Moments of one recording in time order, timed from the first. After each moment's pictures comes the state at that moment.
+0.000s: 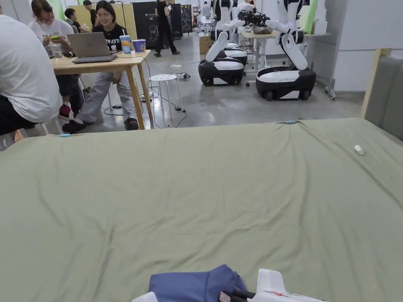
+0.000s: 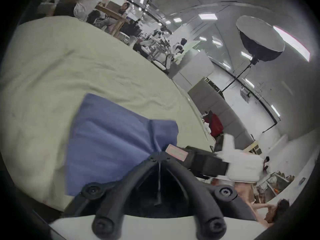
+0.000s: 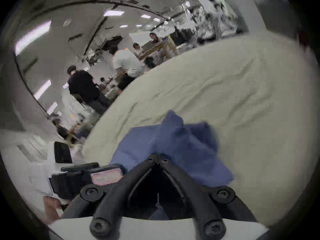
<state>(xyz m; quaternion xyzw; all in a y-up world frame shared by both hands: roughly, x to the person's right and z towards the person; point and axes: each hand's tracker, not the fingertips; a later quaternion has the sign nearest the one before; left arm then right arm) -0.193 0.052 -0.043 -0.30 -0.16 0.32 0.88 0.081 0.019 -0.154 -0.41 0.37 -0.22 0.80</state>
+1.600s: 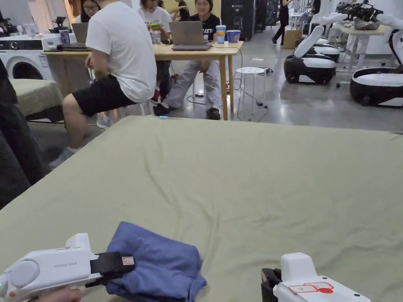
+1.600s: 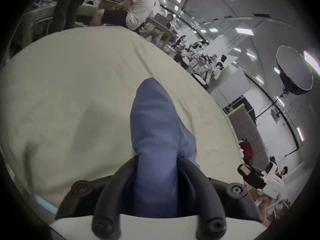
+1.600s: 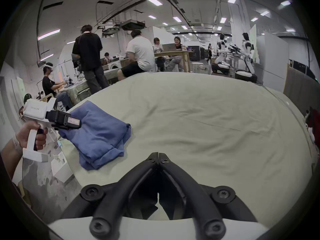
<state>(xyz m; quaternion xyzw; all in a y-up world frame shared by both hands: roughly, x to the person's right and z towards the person) -0.588 0.069 -0.019 -0.33 0.00 0.34 0.88 -0.146 0.086 -0.116 -0.30 0.34 0.05 0.89</state>
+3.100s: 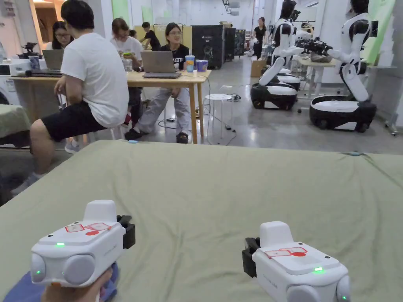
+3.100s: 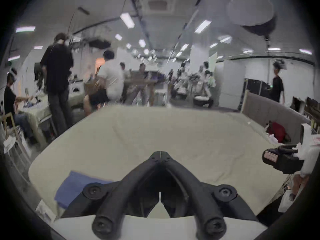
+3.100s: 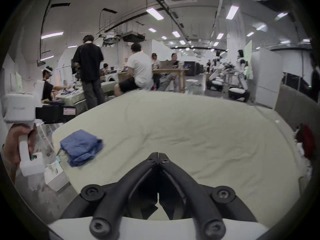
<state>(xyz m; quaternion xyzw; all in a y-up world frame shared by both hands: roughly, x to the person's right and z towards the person) -0.364 0.199 -0.050 -0.16 0.08 0.05 0.98 -0.065 0.179 -0.125 -0.21 0.28 0.06 0.94</state>
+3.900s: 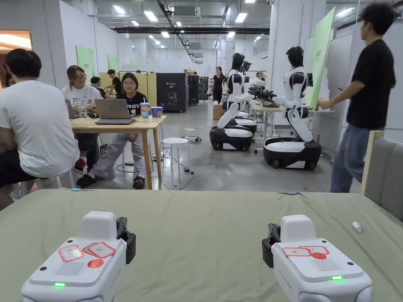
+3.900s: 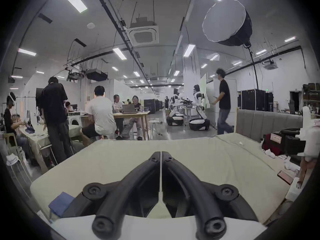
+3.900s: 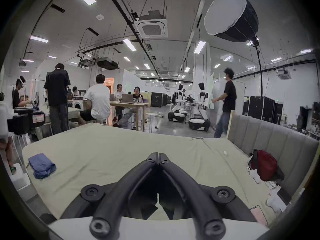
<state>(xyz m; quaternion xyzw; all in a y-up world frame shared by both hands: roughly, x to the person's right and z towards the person) -0.181 0.271 -0.069 -0.04 0.09 -0.02 0.99 0.117 0.264 -0.149 -0.07 0.16 0.05 0.98</state>
